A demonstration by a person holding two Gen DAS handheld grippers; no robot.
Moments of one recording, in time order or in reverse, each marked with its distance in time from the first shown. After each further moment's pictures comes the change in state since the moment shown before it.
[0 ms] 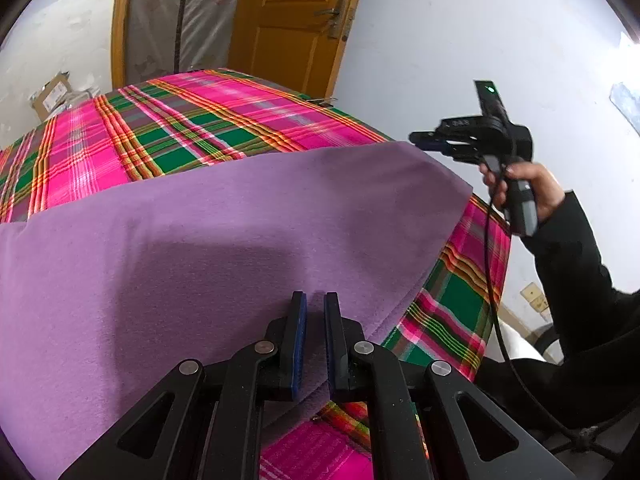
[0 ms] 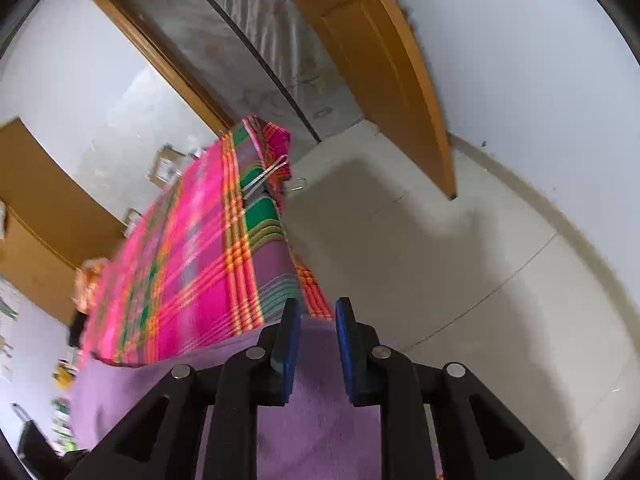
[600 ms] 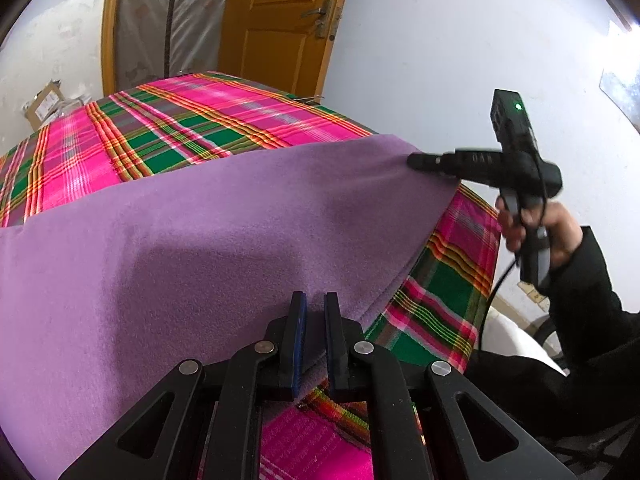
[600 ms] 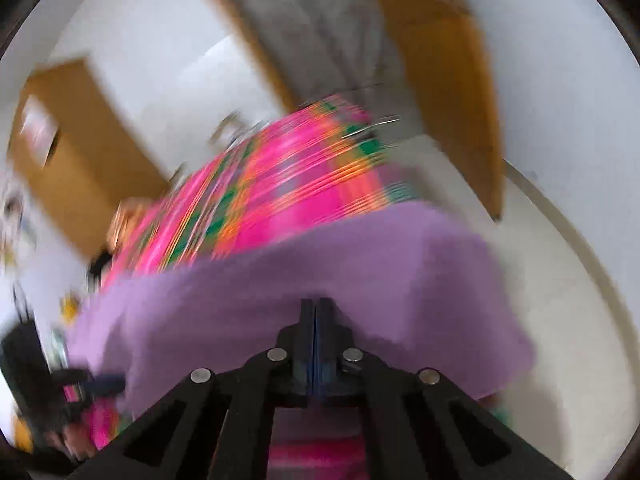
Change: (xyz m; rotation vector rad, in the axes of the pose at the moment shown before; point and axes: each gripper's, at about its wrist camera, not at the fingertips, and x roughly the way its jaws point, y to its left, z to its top) left arm -0.002 -0.009 -0.004 0.036 0.001 -0.013; right arm -0.021 0.042 -0.071 -0.156 -0.040 0.097
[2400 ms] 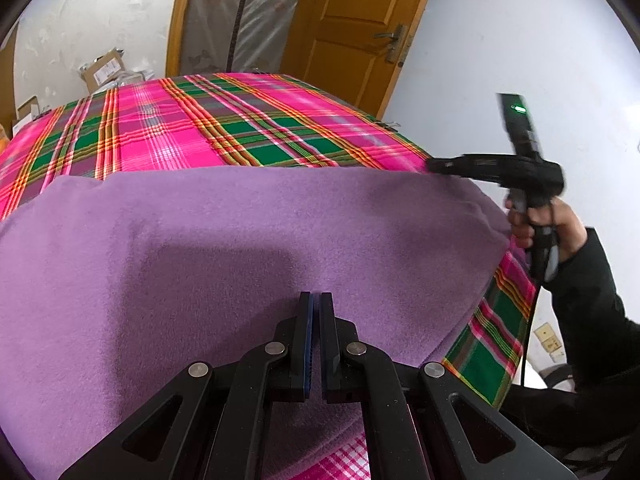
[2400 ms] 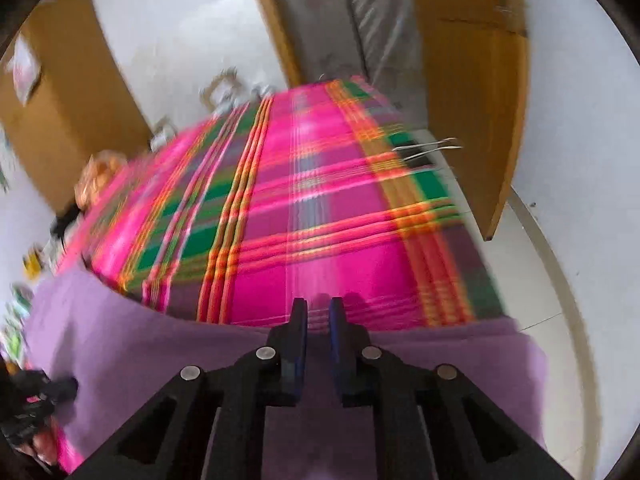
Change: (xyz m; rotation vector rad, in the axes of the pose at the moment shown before) left arm -0.026 0.064 -0.011 -0.177 -0.067 0.100; right arm 0.110 0.048 0.048 -0.196 0.095 -0.070
